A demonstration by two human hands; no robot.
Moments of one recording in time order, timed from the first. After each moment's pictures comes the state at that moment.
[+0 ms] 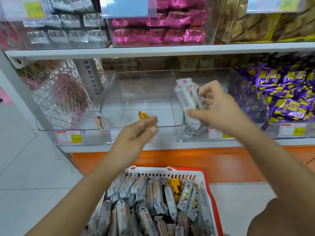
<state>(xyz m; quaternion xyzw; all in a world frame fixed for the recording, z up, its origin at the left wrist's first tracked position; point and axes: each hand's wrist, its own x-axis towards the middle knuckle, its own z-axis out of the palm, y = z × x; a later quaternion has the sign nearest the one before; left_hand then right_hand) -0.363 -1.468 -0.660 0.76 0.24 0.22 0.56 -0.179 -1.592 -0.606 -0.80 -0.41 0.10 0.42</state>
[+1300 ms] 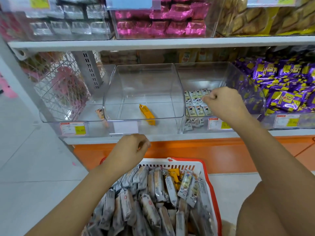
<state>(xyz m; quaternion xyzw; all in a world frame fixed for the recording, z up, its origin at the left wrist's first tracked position) -0.387 -1.453 -0.709 0.93 0.24 0.14 0.23 -0.142 -1.581 -0.637 -0.90 -0.36 -0.03 0.25</state>
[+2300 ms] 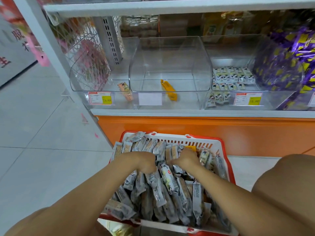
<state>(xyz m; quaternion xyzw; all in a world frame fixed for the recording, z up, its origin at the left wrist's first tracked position) -0.430 -1.464 -0.783 0.84 0.28 -0.41 0.23 -0.287 -1.552 -0.889 -0.89 -0.30 0.32 0.08</state>
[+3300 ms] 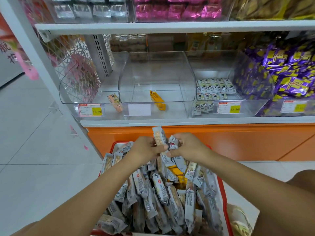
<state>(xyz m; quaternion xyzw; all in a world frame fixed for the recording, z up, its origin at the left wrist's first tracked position) -0.409 -1.478 -0.747 0.73 0.37 0.04 0.57 -0.276 -1.586 -0.744 -0.78 -0.38 0.37 0.33</state>
